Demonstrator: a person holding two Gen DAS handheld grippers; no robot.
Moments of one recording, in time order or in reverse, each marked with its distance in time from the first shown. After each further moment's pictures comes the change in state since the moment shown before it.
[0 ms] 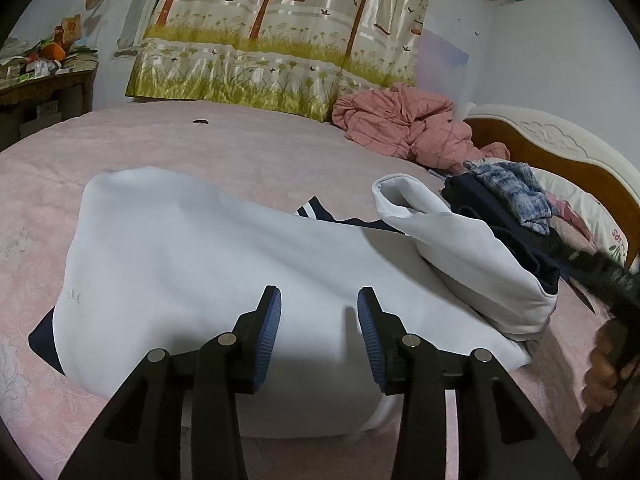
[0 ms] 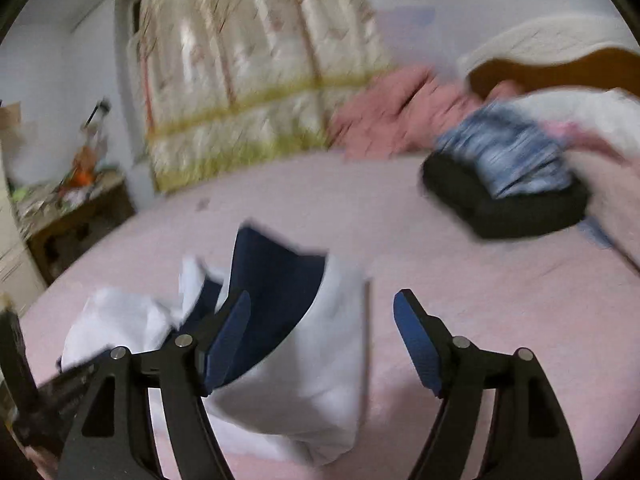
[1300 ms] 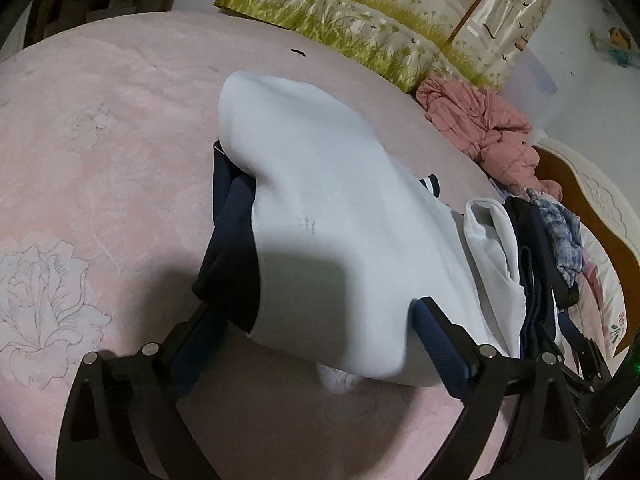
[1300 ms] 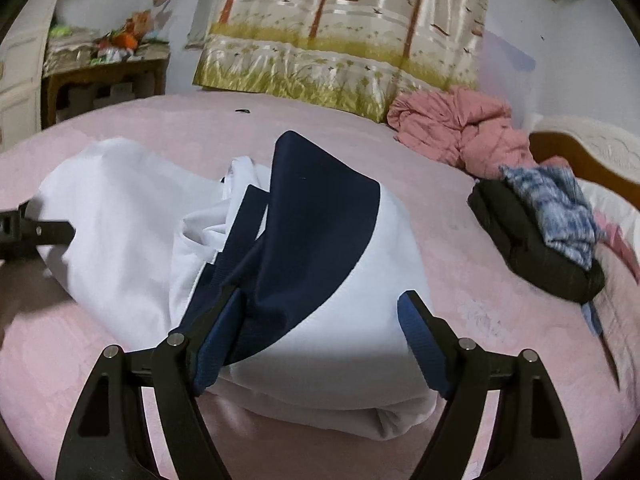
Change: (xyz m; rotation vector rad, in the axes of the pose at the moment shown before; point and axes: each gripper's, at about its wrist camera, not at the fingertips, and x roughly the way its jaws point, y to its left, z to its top) left arm -0.014 0.096 -0.013 -0.342 0.187 0.098; right arm 0.025 0.090 -0.053 -0.475 0.096 -0.105
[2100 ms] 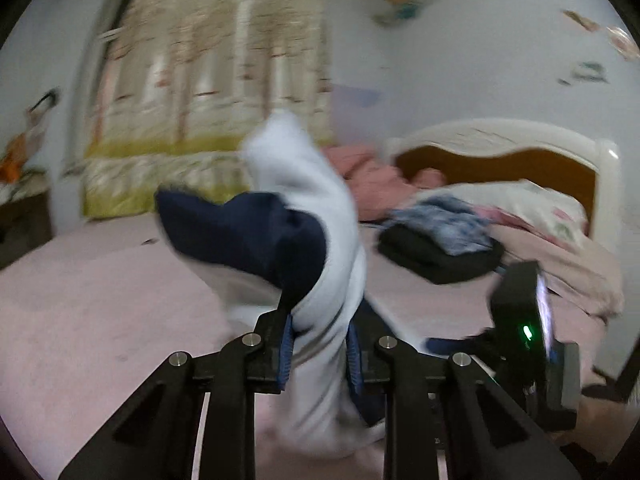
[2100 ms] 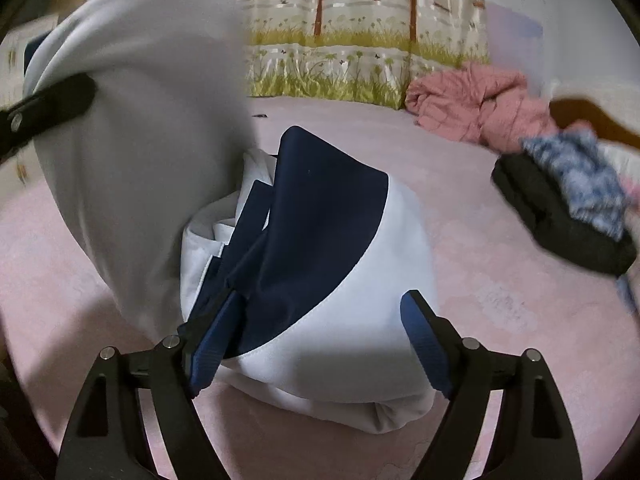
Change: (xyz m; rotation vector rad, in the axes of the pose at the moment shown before) left arm -0.076 -0.205 -0.037 0.665 -0.424 -0.244; right arm -0.003 -0.043 -0.006 0.150 0.019 0.199
